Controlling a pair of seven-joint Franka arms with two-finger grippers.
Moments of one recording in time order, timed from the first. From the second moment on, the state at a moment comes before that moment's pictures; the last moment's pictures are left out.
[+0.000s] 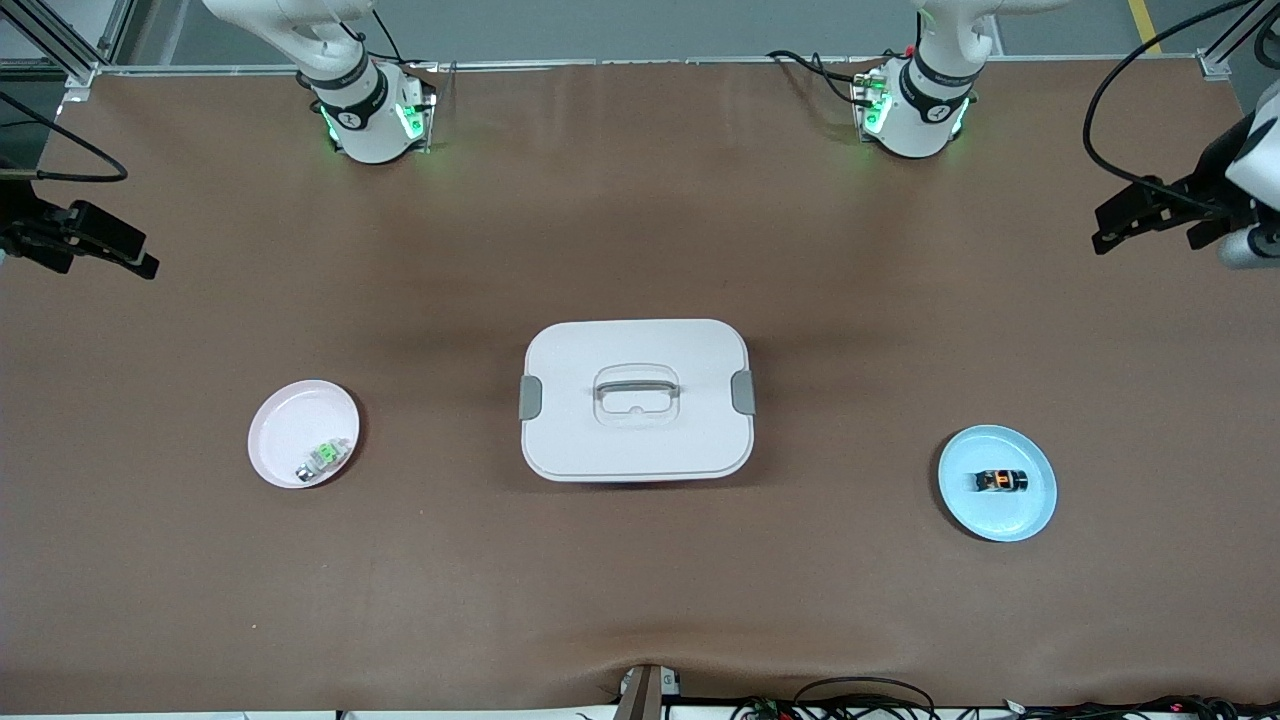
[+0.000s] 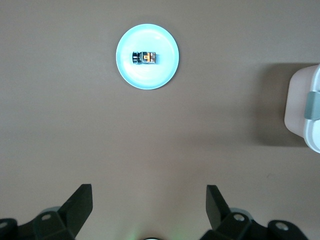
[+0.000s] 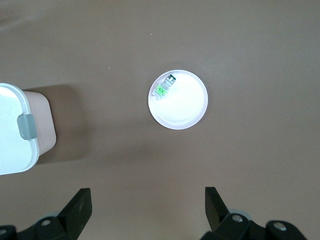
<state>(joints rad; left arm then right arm) 0.01 0.02 -0.07 -1.52 0.02 1.49 -0.10 0.03 0.04 -0.05 -1.45 0.06 1.48 0.10</state>
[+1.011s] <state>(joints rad) 0.04 0.37 -0.07 -1.61 0.03 1.96 -0.07 0.03 0.04 -0.05 -1.44 0.06 1.48 0.10</state>
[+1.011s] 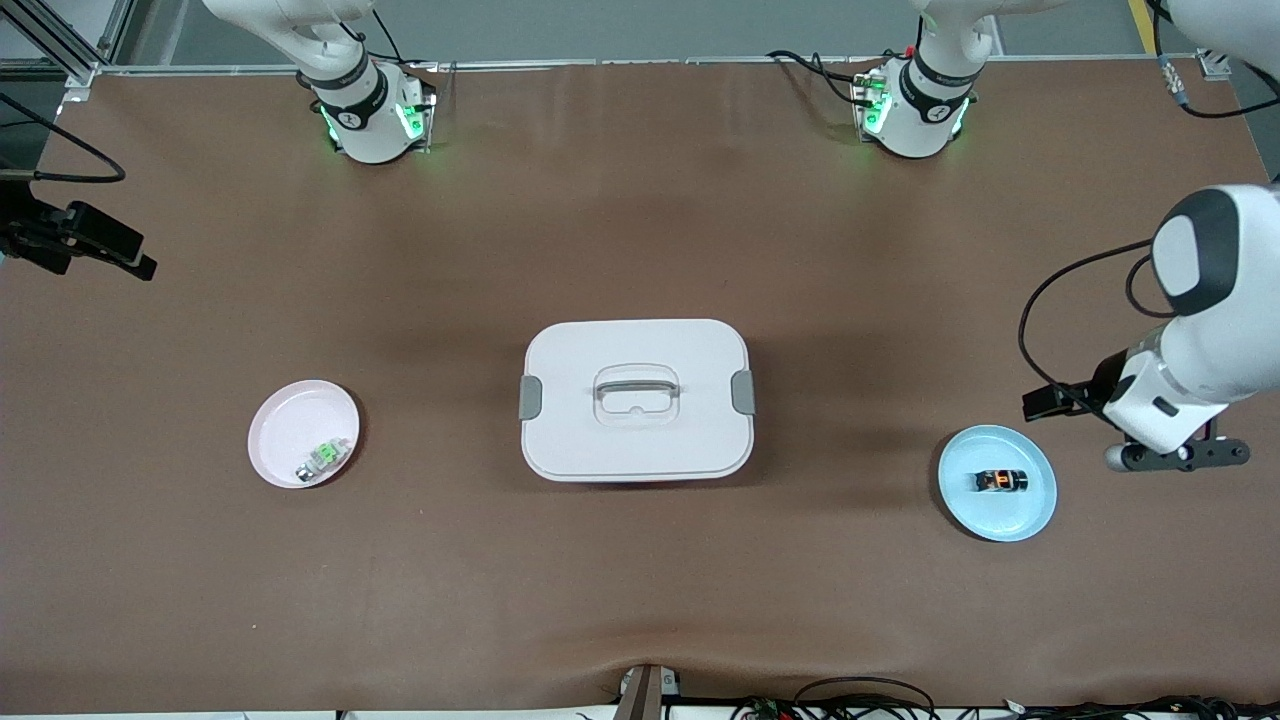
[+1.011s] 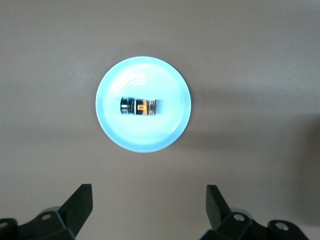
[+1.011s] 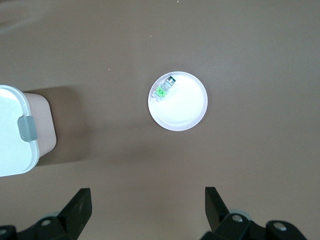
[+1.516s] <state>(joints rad) 0.05 0.51 -0.07 -1.61 0.12 2.14 -0.04 0.03 0.04 -0.05 -1.44 0.06 1.48 0.10</state>
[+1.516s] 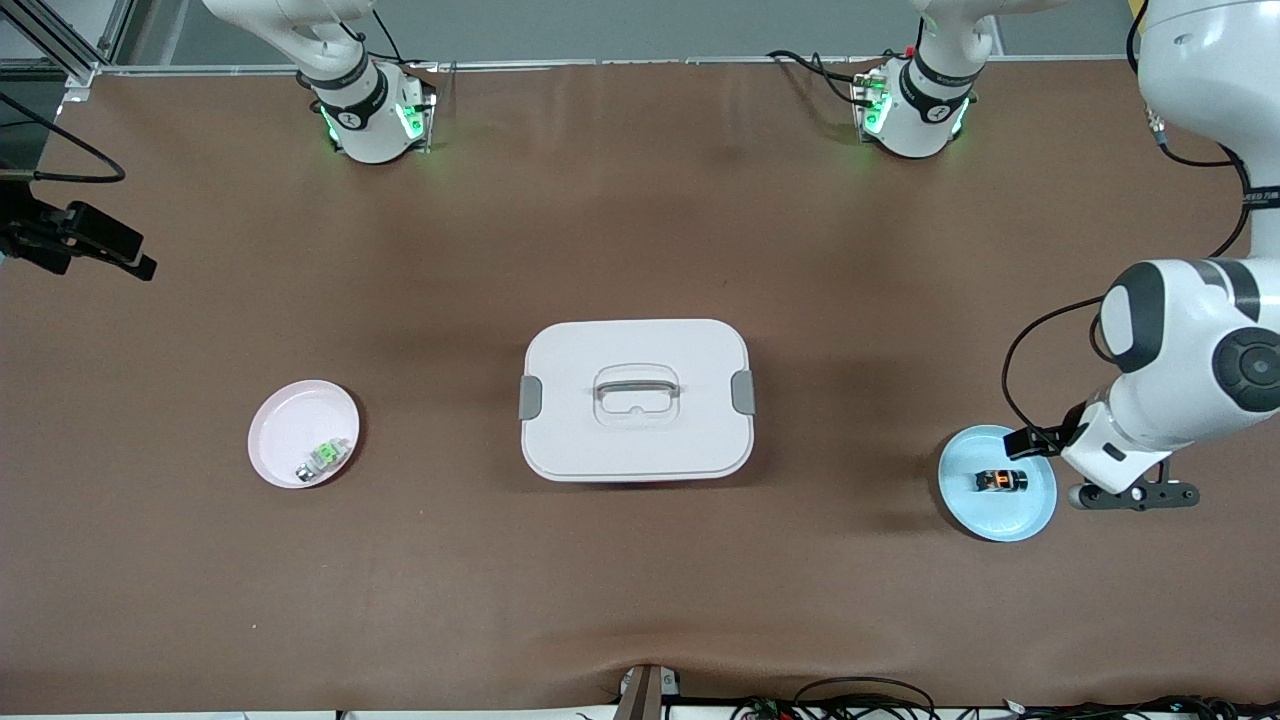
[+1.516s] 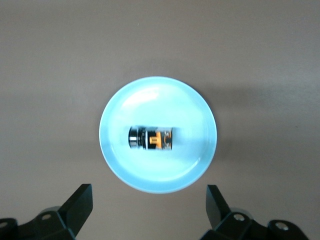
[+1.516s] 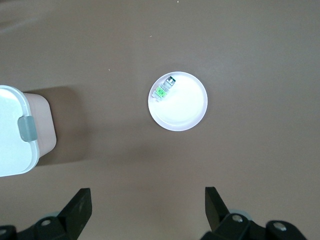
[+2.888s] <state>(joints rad) 0.11 0.66 -0.08 -1.63 0.04 2.34 0.12 0.04 0.04 -0.05 -1.44 0.03 1.51 0.09</state>
